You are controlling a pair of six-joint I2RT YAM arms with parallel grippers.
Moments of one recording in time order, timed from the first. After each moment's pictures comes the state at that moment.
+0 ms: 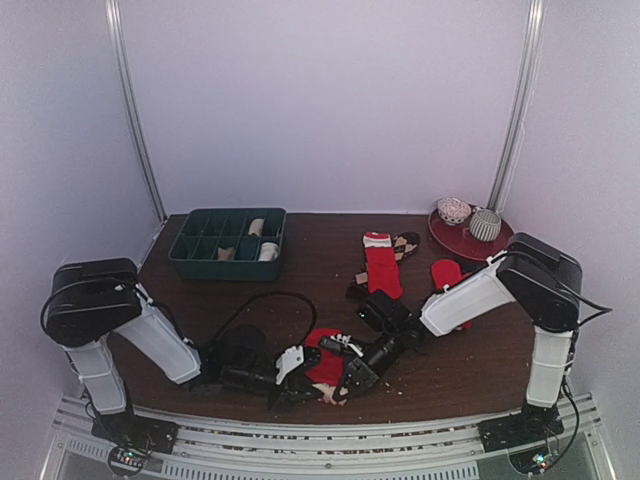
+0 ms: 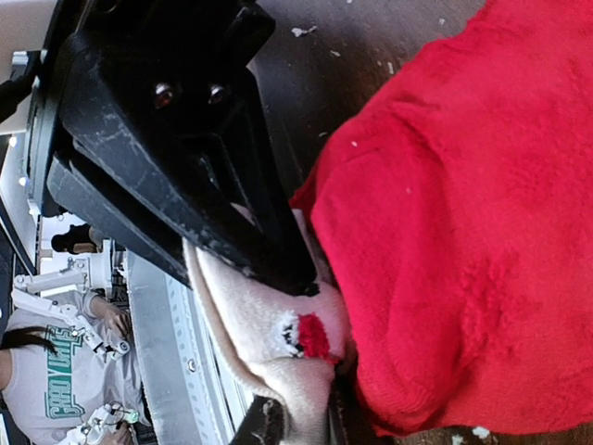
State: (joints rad) left arm -1.11 1.82 0.46 0.84 0.41 0.00; right arm 0.91 1.94 0.91 -0.07 -0.91 0.24
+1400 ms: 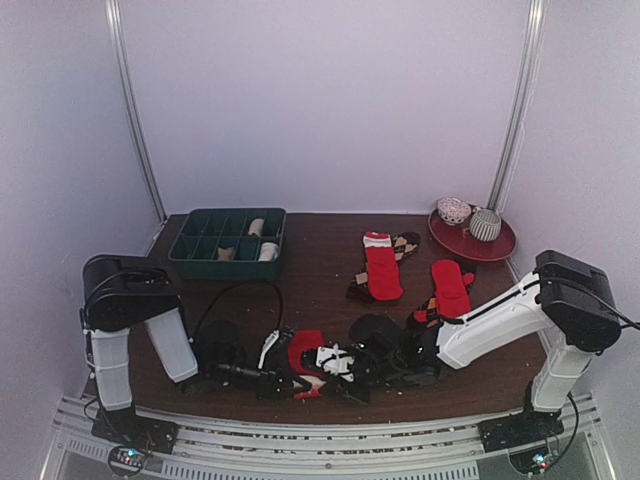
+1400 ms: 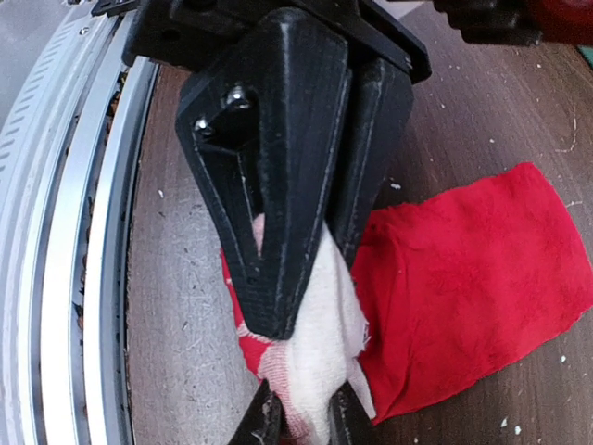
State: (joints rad) left arm -0.95 2.03 0.35 1.32 0.69 -0.49; right arm 1.17 1.76 0.77 0.23 -0.21 -0.20
